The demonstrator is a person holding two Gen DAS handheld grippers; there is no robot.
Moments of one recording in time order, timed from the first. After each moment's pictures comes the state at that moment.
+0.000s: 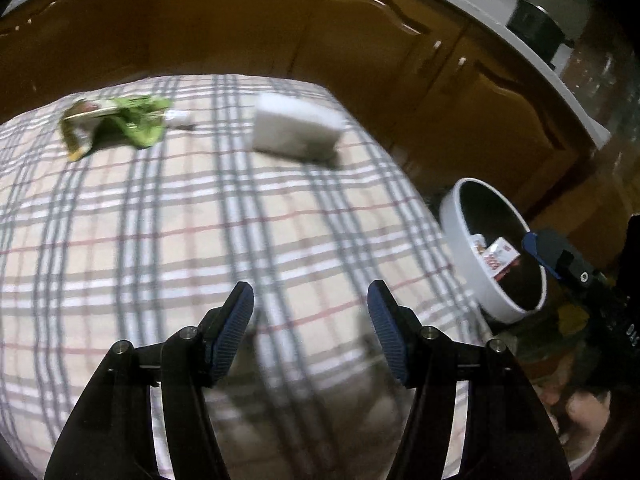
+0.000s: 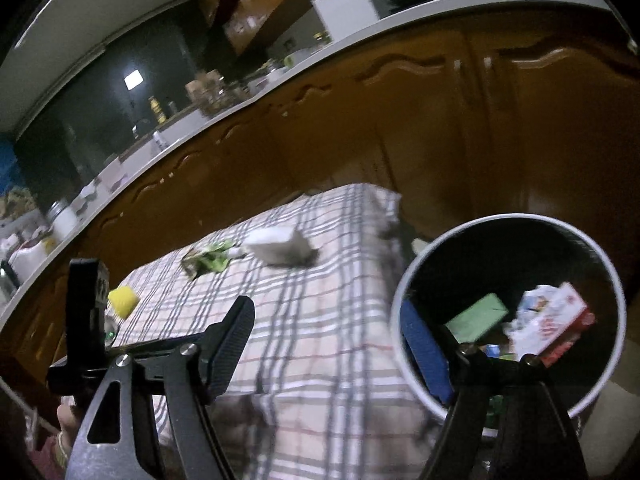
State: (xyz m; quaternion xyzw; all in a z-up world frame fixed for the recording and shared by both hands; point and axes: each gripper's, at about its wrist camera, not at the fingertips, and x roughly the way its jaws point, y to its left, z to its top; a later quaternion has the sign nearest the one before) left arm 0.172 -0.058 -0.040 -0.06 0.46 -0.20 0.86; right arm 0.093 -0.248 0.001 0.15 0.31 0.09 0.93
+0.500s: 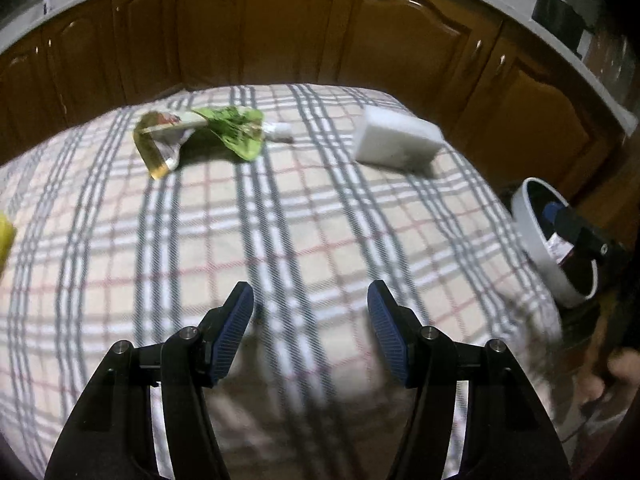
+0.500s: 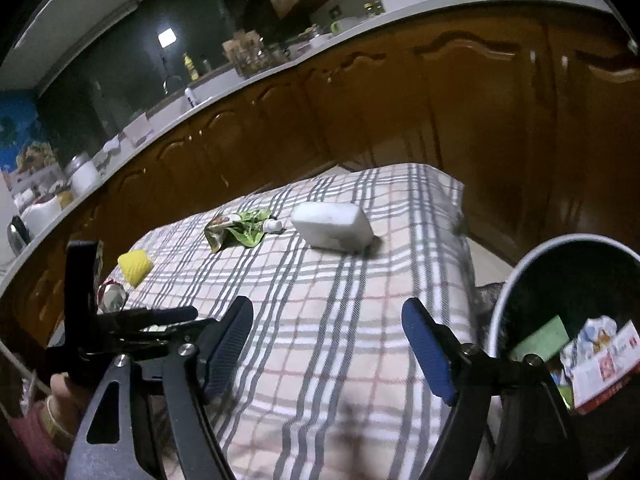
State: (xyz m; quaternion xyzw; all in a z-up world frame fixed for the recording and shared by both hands) left arm 0.198 0.005 -0.048 0.01 0.45 -0.15 0.88; right arm 0.145 -0.199 -0.009 0.10 0.35 0.15 0.92
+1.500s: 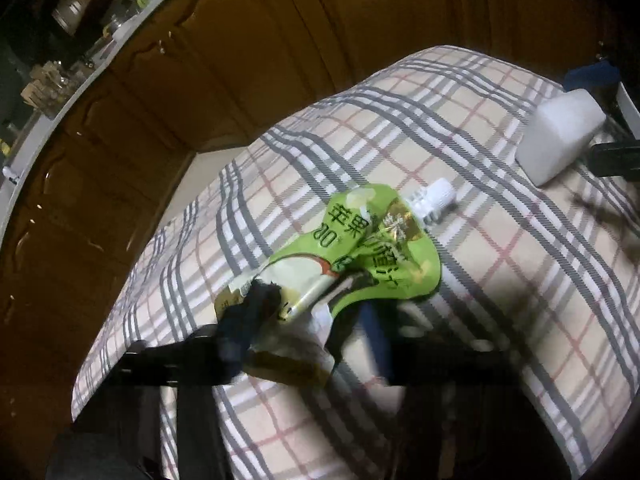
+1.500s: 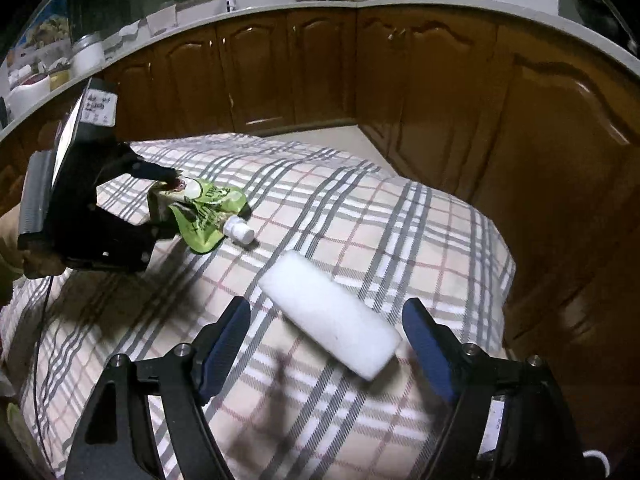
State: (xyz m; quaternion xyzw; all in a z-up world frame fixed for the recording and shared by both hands) left arm 0.345 0.017 -0.058 0.30 0.42 -0.14 0.85; right arm 0.283 -0.134 -0.033 -0.10 0.42 0.18 0.89
